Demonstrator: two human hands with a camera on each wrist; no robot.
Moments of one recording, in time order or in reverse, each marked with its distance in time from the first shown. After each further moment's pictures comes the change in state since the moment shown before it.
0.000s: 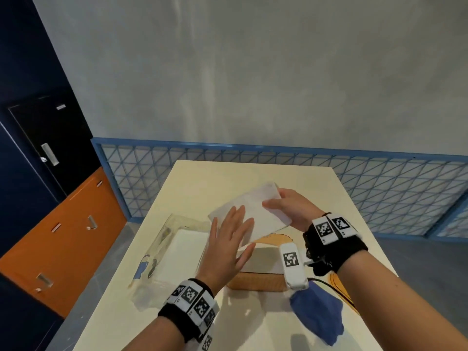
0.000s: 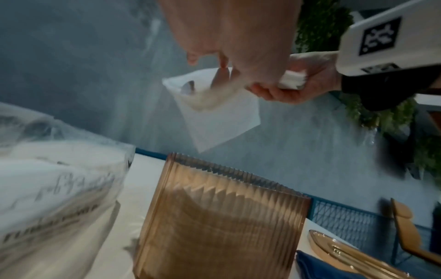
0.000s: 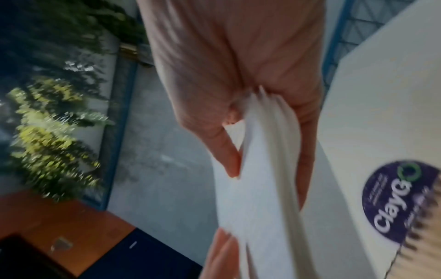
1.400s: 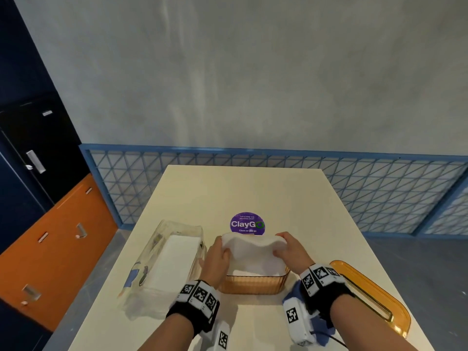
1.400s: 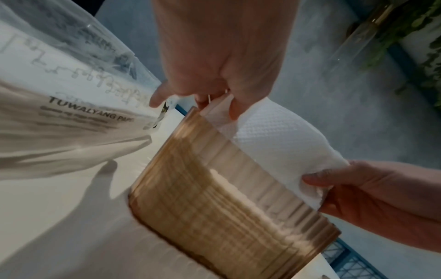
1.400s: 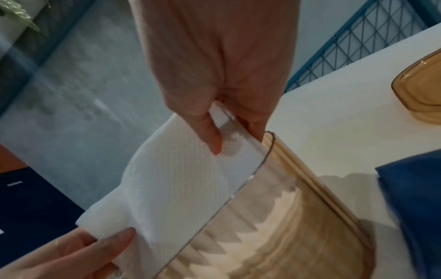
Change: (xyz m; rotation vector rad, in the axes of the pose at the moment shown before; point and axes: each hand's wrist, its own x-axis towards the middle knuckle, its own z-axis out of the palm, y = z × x) left_hand 0.003 -0.012 0.049 -0.565 -0.181 -0.716; right_hand 0.000 0.128 -0.016 -0.404 0.262 0.056
